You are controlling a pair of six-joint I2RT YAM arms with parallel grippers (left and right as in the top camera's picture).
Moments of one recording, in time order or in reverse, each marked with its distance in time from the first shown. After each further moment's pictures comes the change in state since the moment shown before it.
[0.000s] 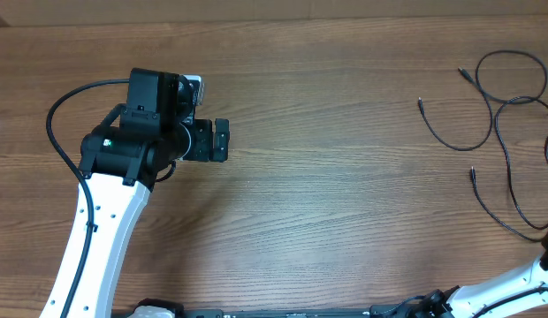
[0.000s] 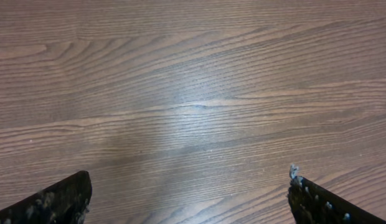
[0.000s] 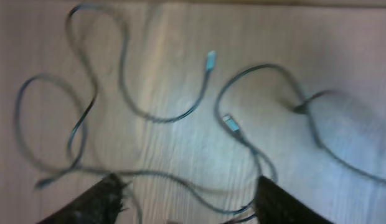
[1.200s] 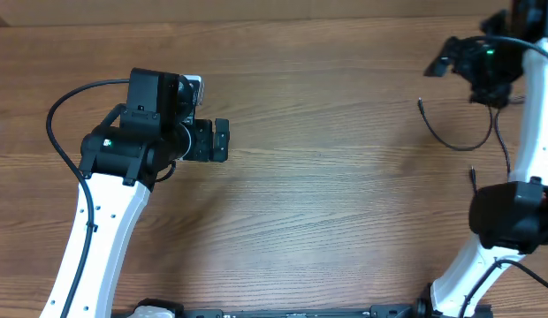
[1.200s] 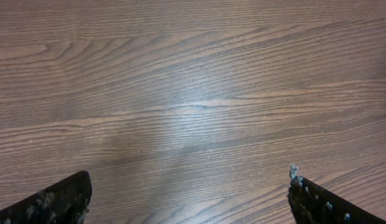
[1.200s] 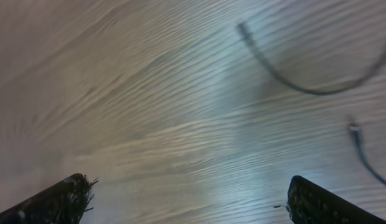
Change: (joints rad) left arm 0.000 0.000 0.000 0.000 0.000 0.000; right arm 0.762 0.000 0.000 -0.155 -0.232 -0.288
